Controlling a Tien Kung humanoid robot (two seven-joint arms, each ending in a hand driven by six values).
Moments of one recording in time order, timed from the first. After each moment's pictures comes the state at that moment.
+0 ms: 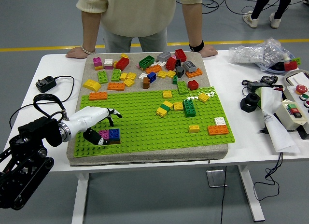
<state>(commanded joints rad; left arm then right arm) -0.35 0.26 -1.16 -1.31 2.25 -0.33 -0.08 0.13 -0.17 1.50 0.18 -1.49 0.01 -0.09</state>
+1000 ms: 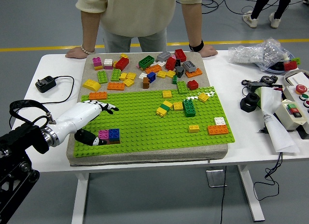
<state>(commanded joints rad) -0.18 0.35 -1.21 -1.54 2.23 -0.20 -0.08 0.13 -0.17 1.50 0.18 -1.48 0.01 -0.09</state>
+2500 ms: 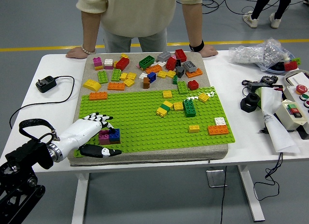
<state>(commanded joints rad) -0.15 0.32 -1.15 -1.46 2.27 -0.16 -0.07 0.13 -0.16 1.50 0.18 -1.48 0.01 -0.09</state>
